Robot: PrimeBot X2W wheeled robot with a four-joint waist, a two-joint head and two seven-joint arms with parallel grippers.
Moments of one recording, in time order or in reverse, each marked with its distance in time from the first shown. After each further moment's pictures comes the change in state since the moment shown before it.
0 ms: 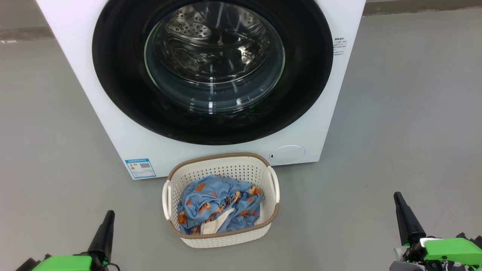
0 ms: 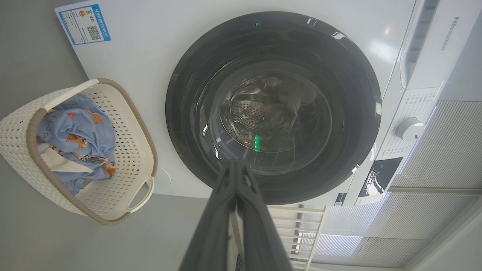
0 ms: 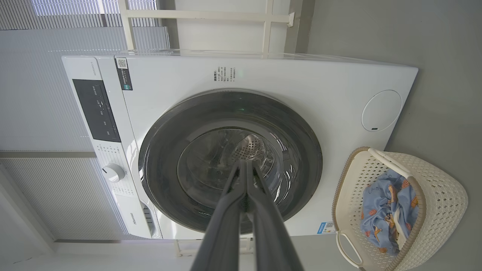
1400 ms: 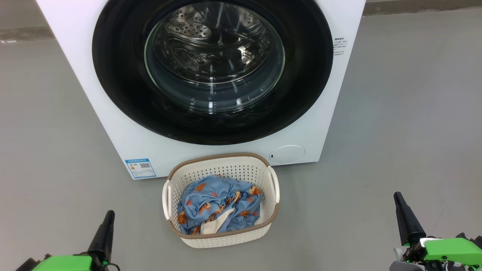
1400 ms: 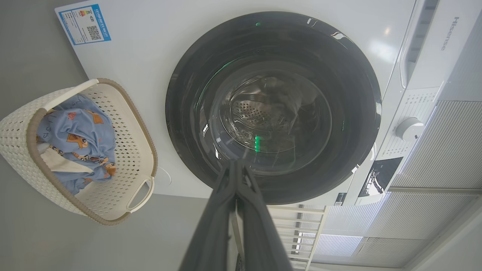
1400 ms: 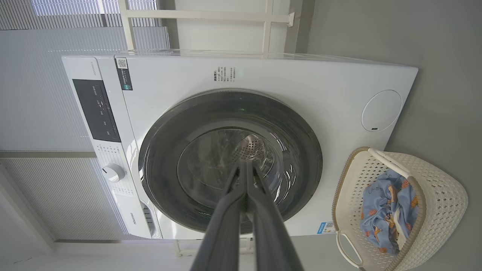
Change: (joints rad) left arm 0.000 0.000 0.000 0.000 0.000 0.000 0.000; right arm 0.000 0.000 0.000 0.000 0.000 0.000 0.000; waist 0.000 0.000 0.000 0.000
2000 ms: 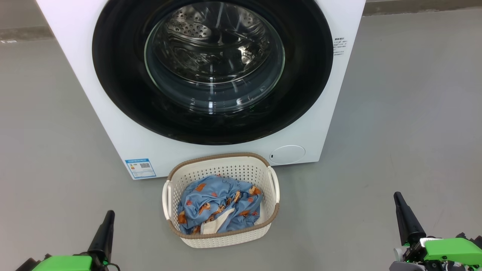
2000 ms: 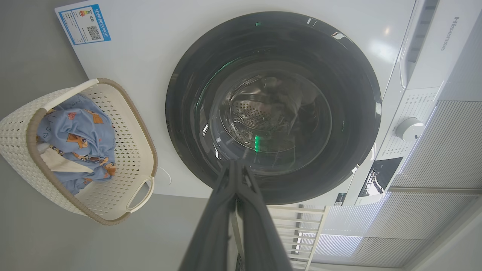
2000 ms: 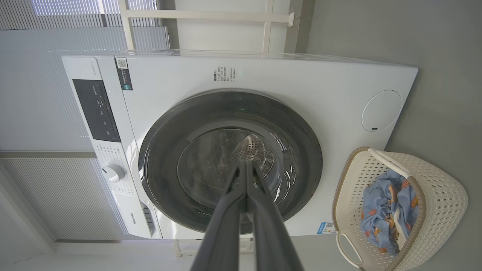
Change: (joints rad) left arm 0.000 0.000 0.000 0.000 0.000 0.000 0.000; right arm 0.000 0.000 0.000 0.000 0.000 0.000 0.000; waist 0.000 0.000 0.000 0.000
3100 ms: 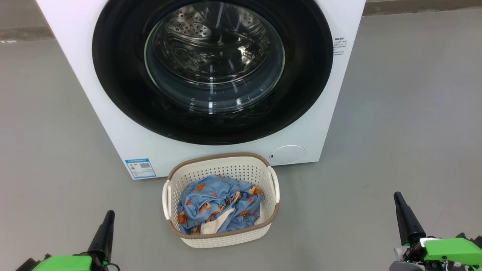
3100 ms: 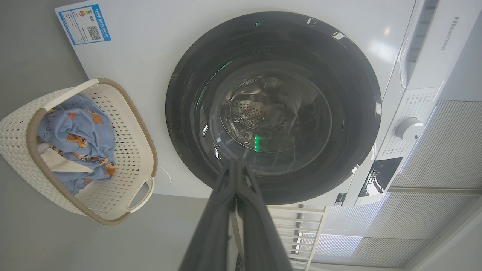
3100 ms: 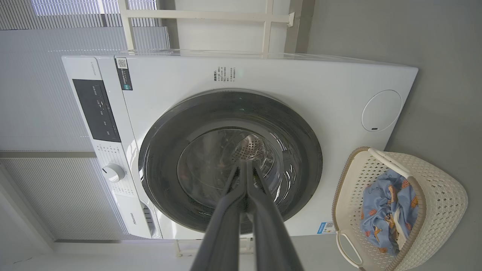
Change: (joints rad) left arm 0.000 0.000 0.000 0.000 0.000 0.000 0.000; right arm 0.000 0.000 0.000 0.000 0.000 0.000 0.000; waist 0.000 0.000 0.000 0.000
